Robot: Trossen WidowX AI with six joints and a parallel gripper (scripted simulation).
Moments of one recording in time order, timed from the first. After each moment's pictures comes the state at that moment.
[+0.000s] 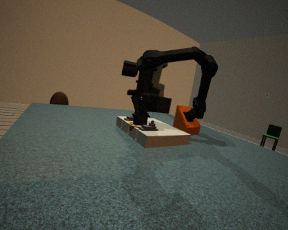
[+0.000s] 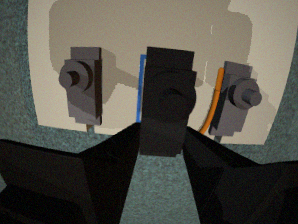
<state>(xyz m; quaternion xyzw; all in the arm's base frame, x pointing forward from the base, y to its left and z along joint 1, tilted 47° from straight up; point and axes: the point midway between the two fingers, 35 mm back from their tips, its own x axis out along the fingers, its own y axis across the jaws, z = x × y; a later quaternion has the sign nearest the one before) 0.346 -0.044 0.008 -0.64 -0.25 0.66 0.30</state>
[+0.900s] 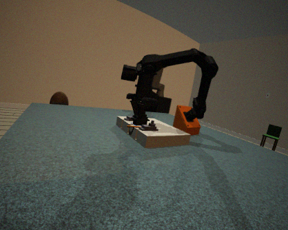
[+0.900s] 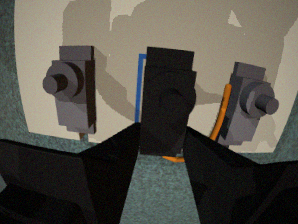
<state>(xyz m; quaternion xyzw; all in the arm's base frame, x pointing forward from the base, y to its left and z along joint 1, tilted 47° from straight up) 0.346 -0.031 -0.005 -0.64 -0.25 0.66 0.30</state>
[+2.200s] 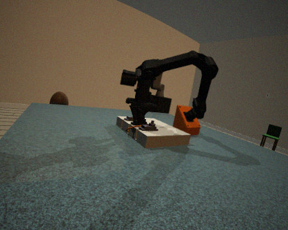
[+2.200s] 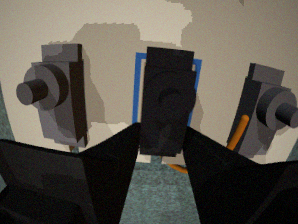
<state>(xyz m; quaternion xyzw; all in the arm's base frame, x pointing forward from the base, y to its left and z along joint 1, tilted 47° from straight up) 0.346 -0.015 -0.020 -0.64 -0.25 0.66 0.31</state>
